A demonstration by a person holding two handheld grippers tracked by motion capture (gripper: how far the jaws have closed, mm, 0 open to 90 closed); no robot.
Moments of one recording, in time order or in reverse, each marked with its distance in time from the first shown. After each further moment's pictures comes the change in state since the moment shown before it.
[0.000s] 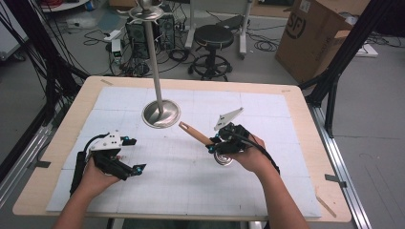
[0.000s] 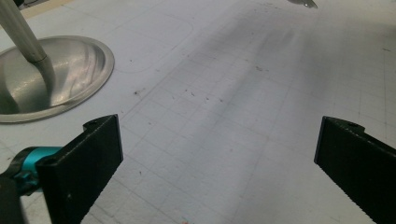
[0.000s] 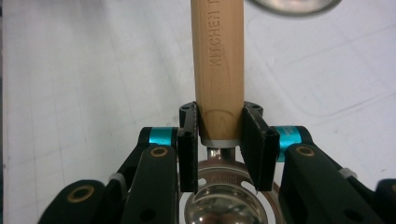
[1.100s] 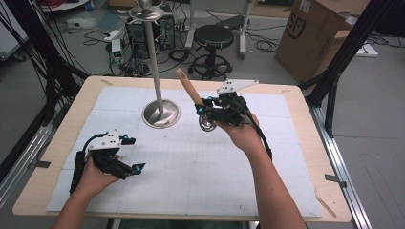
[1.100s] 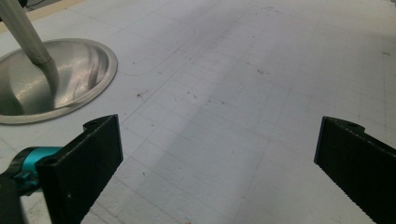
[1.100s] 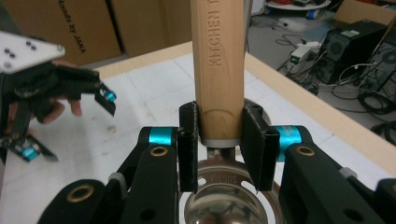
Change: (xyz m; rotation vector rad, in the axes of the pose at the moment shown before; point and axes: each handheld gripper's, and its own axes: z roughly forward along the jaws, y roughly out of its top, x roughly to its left) left arm 0.001 0.000 -0.002 -0.012 0.003 -0.006; right arm -0.015 0.069 -0.039 -0.405 -0.117 0.109
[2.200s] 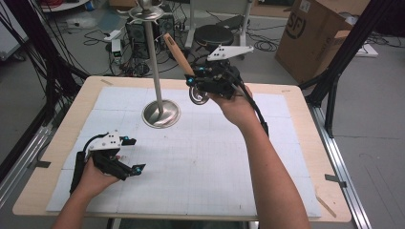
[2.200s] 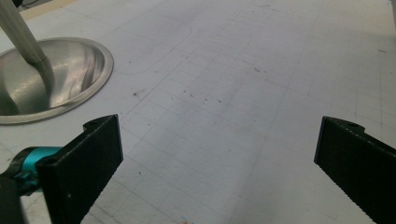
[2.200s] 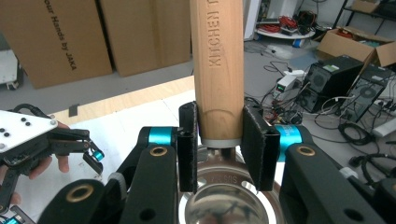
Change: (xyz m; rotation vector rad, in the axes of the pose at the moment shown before) left arm -0.001 0.000 0.000 0.001 -0.007 -0.001; right arm -0.004 0.077 0.004 -0.062 -0.034 -0.059
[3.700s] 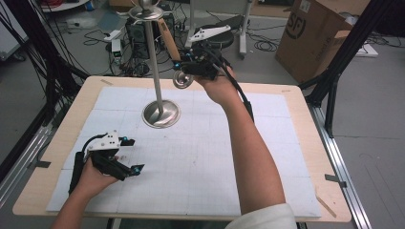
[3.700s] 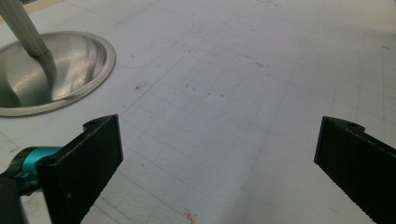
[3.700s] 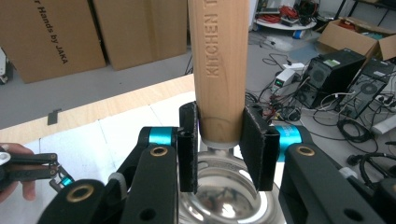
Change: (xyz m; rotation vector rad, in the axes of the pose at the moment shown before) left arm 0.003 -0.003 -0.002 0.016 0.001 0.003; right arm -0.023 0.029 0.054 0.047 -0.004 -0.008
